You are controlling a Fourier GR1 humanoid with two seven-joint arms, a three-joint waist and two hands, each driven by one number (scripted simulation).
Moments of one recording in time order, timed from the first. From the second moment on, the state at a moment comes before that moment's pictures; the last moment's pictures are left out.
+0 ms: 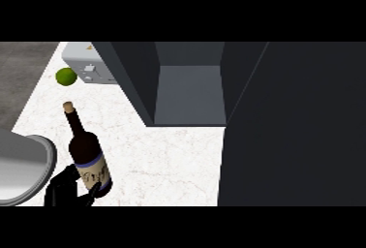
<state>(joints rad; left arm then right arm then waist) -0.04 0.13 0.28 -0.71 0.34 -0.26 -0.81 0.10 -0.04 0.01 -2.36 -0.14 0.21 0.37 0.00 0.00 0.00</state>
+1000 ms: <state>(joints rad) 0.15 0.08 0.03 -1.14 0.30 -0.41 -0.67 0.11 -0.03 0.01 -2.36 -0.14 0.21 0.35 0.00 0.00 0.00</state>
